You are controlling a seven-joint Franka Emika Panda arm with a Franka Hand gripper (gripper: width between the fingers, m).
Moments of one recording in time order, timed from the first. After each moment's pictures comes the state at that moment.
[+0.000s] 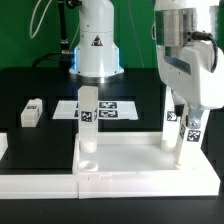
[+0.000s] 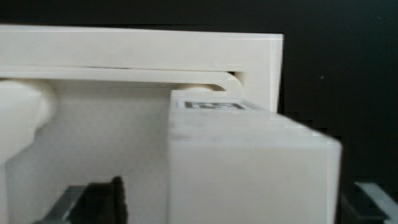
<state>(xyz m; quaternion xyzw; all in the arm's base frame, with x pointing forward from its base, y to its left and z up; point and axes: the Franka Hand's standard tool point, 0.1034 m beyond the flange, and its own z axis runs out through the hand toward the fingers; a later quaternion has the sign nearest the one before) 0.642 0.112 0.109 -0.81 0.58 -0.02 0.06</state>
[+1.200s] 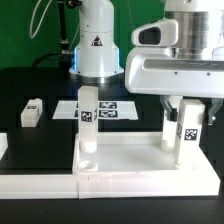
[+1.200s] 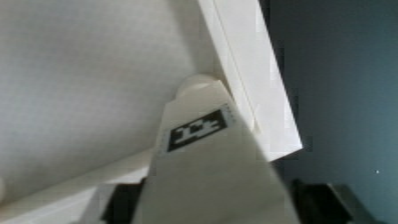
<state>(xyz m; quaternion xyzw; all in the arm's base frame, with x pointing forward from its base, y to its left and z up) 0.640 0.112 0.108 -0.98 0.20 -0.02 0.03</state>
